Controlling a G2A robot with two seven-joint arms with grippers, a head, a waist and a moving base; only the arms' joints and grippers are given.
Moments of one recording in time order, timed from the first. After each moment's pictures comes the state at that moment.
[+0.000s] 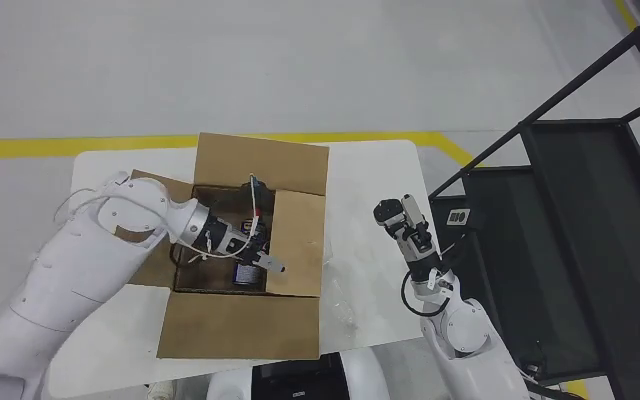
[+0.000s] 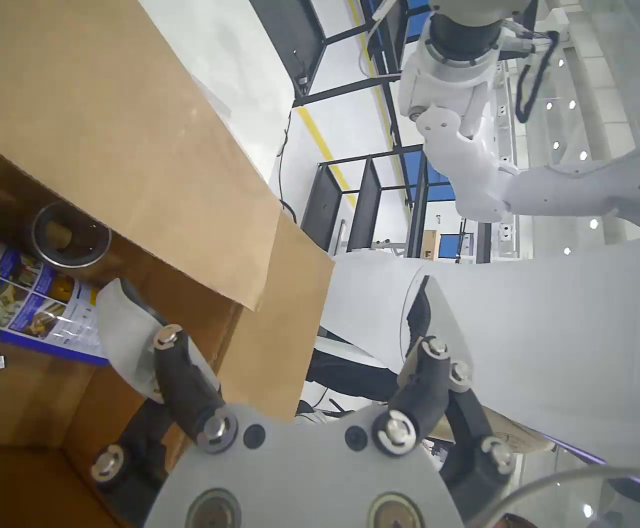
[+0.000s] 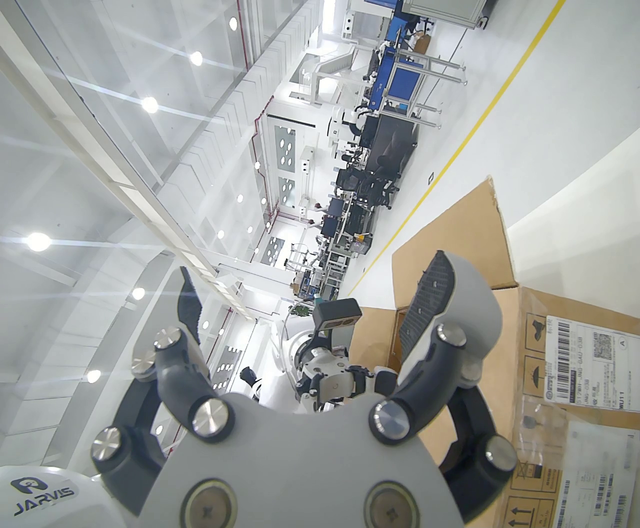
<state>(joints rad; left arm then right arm) 0.68 -0.92 -0.68 -1.50 -0.28 -0.25 -1.39 -1.83 -1.34 1.48 -1.96 0.12 -0.50 0.19</state>
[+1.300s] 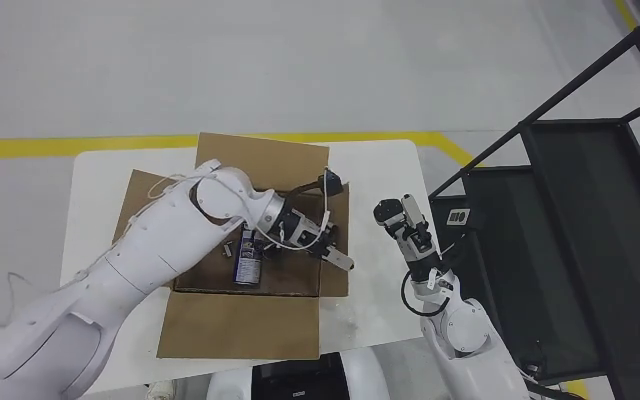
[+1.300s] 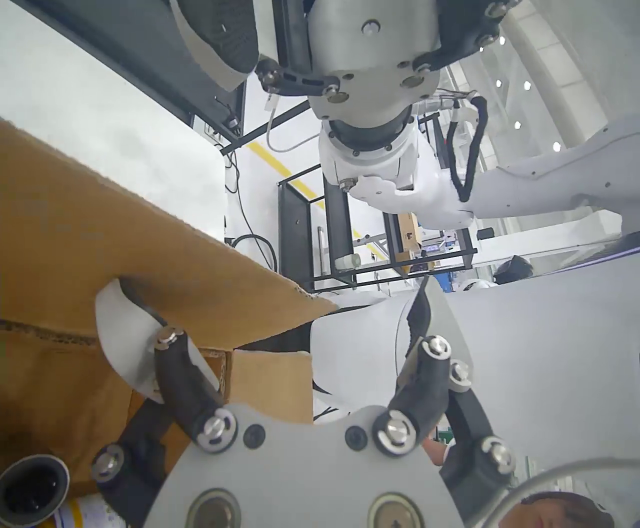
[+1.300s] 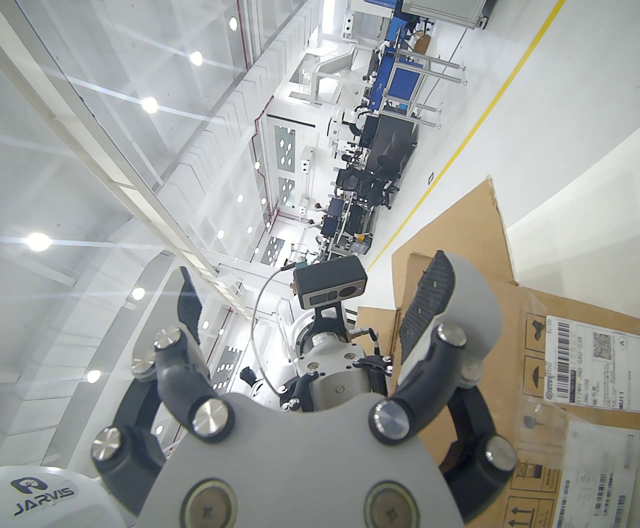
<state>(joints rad) 0.49 -1.22 -0.40 -1.26 -0.41 -0.50 -1.23 -1.83 -1.34 1.48 -1.96 0.12 -0.50 0.19</state>
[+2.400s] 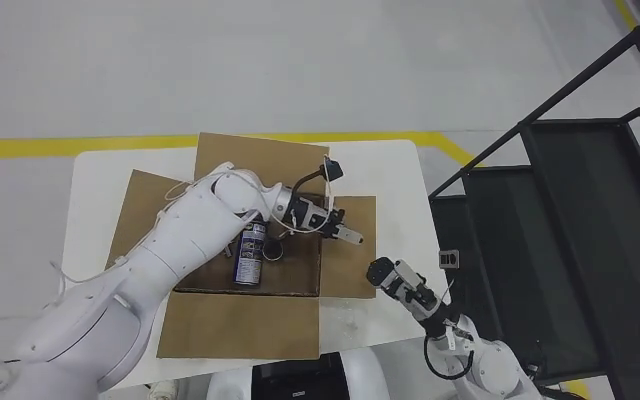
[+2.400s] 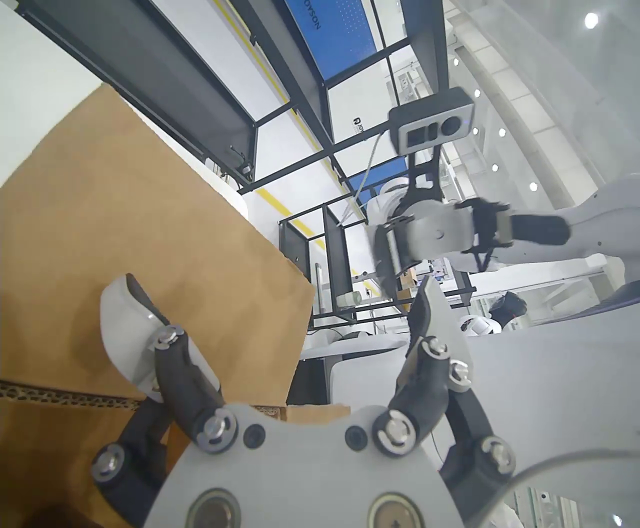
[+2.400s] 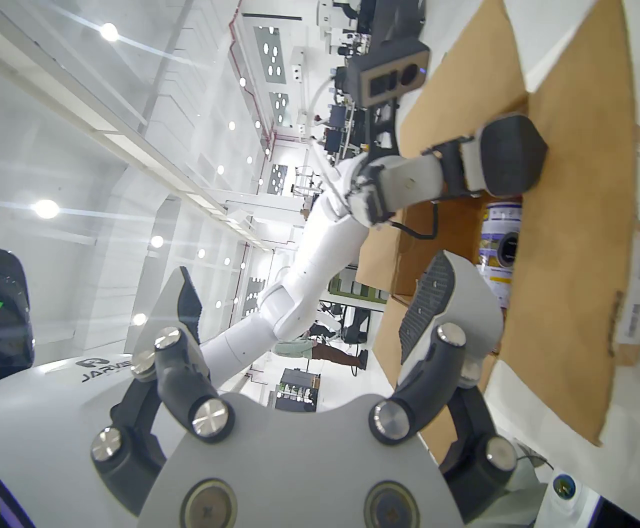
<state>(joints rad) 0.46 -1.38 -0.36 -0.90 -0.46 -0.69 -1.13 -2.07 -1.30 1.57 -2.00 0.30 -0.52 0.62</state>
